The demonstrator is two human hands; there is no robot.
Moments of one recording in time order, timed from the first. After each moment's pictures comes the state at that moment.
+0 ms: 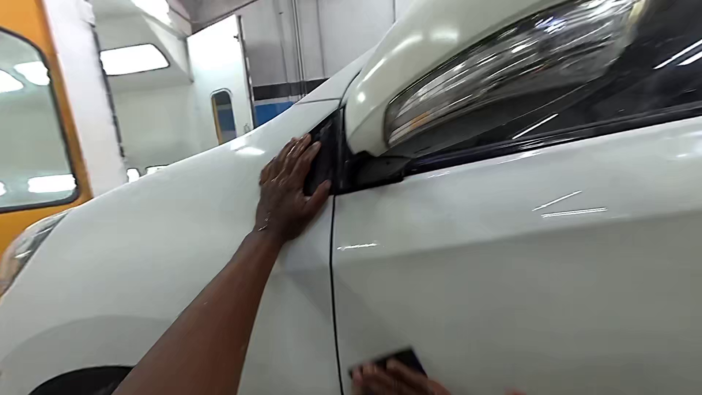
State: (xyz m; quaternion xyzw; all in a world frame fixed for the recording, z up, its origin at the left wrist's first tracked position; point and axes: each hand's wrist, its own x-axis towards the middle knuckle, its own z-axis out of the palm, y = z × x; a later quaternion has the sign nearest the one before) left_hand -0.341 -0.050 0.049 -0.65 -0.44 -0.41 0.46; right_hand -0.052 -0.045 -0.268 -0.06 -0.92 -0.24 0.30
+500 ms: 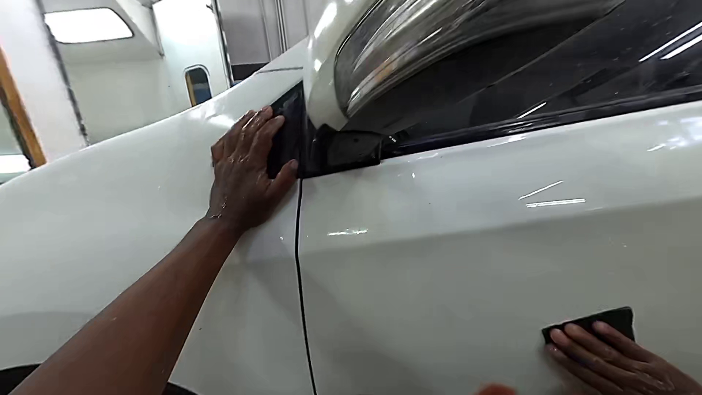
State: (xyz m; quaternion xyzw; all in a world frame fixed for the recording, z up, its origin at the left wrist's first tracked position) left_hand -0.331 -0.052 0.049 -0.63 -0.46 -0.41 0.47; right_hand 0.253 0.027 -0.216 -0.12 -0.86 -0.44 0.23
